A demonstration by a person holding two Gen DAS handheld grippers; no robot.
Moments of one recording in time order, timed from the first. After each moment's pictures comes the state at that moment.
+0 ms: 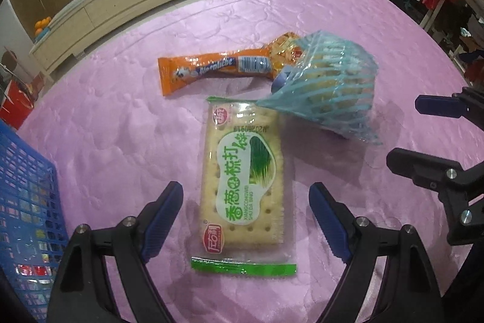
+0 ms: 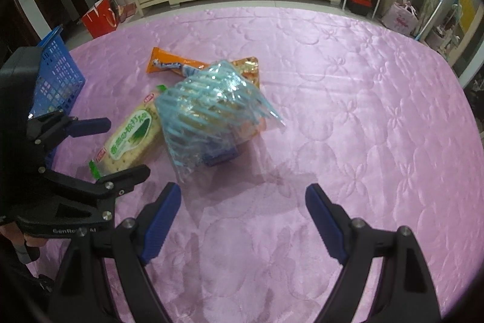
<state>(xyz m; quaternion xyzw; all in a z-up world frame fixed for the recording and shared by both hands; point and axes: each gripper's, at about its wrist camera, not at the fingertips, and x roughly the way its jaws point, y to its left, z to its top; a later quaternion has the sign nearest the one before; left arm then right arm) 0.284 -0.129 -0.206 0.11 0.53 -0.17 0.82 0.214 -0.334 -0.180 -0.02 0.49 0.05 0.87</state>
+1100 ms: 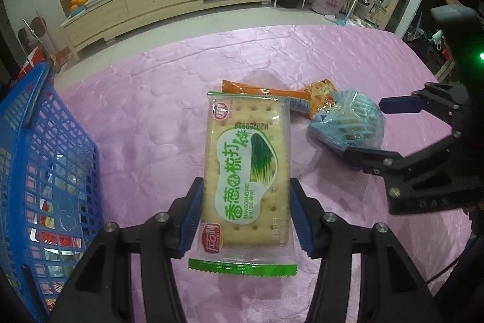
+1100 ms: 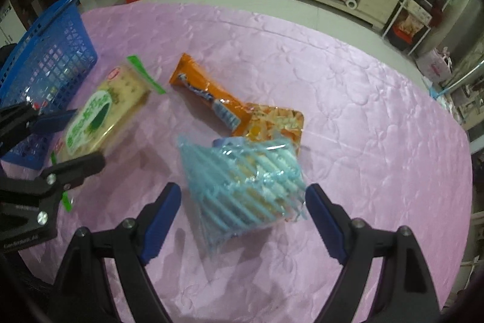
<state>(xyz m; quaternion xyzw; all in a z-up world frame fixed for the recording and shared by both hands) 0.269 -0.094 -0.163 0.04 0.50 -0.11 0.86 0.280 -0.296 -0.174 -0.14 0.51 0.12 0.84</state>
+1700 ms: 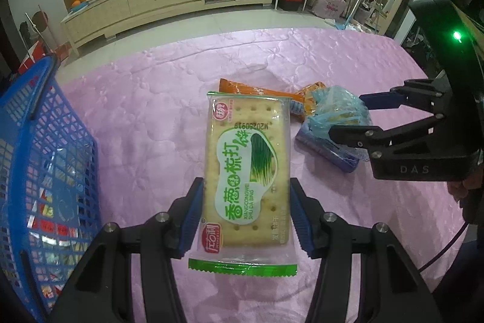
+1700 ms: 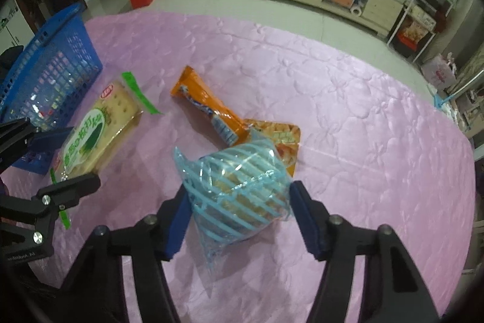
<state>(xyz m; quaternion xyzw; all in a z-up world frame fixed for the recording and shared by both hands) 0.261 -0.094 -0.155 0.02 0.50 -0.11 0.86 0.279 -0.295 -0.161 -0.13 0.49 0.14 0.85</state>
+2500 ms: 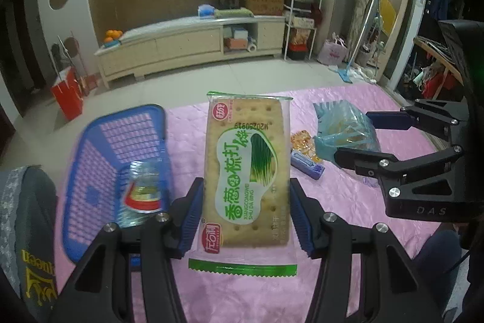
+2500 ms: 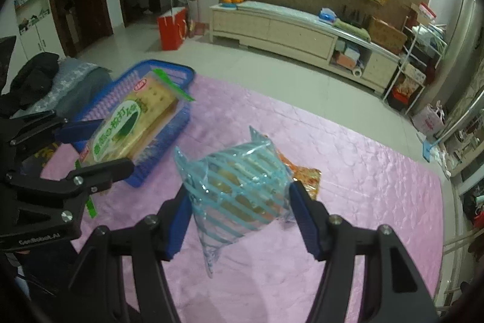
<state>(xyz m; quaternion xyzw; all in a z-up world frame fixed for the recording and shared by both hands) 0.146 -0.038 -0.024 0.02 0.39 -0.07 0.92 0.144 -0.217 -0.030 -0.15 0.38 0.17 0.90</state>
